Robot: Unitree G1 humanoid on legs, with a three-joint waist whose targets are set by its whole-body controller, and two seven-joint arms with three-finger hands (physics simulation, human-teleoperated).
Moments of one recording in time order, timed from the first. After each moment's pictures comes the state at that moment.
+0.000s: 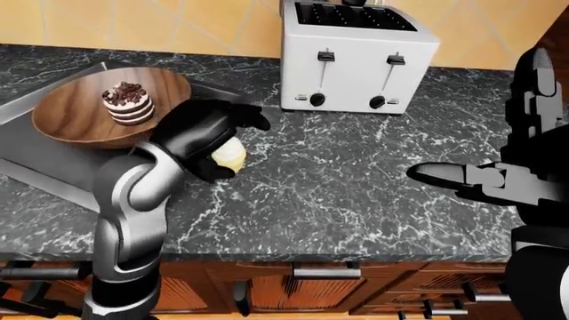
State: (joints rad) left arm -0.64 0.04 -0.08 -0.33 1.15 0.02 -0.83; right arm -0.20 -0.53 -0.72 -0.92 0.83 0.74 -0.30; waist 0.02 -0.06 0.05
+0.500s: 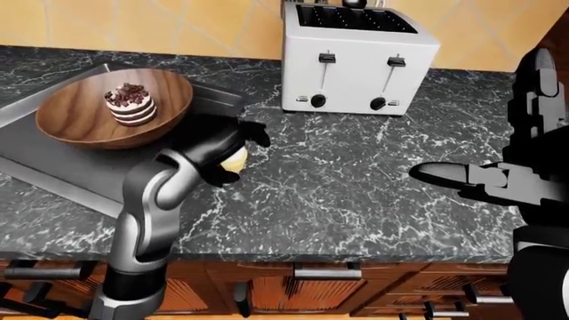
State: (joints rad) left arm -0.61 0.04 -0.09 -0.17 1.20 -0.06 -0.72; right arm -0.20 -0.53 -0.73 -0.91 0.83 0.74 -0.30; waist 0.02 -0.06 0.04
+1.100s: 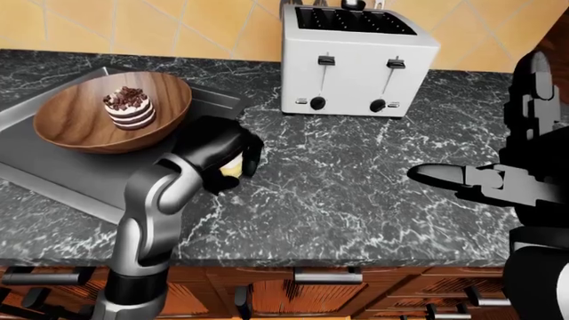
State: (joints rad) left arm -0.59 0.02 -0.09 -0.19 1.22 -0.09 -0.70; right arm -0.19 -0.51 -0.72 -0.91 0.80 0.73 -0.28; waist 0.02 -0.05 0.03
